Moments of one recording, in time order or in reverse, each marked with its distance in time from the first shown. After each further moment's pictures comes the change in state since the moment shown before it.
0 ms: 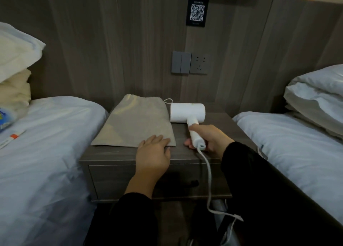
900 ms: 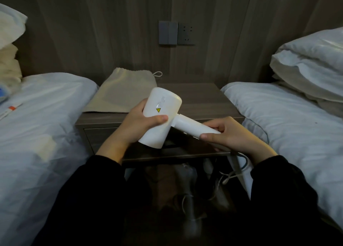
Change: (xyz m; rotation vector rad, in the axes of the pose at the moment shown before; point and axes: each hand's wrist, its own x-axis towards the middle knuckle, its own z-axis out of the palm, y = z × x) left_hand -0.055 0.026 -0.062 -0.911 -0.219 -0.142; right_hand -0.139 0.056 -0.086 -0.682 -0.227 -0.558
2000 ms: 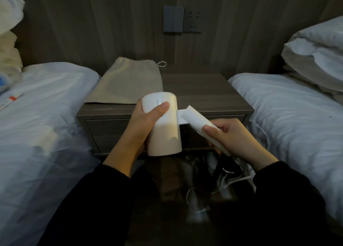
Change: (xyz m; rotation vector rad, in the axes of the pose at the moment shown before) left_hand -0.012 -0.004 0.021 -0.349 0.187 -0.250; right_hand -0.007 0.003 0.032 0.088 0.169 0.010
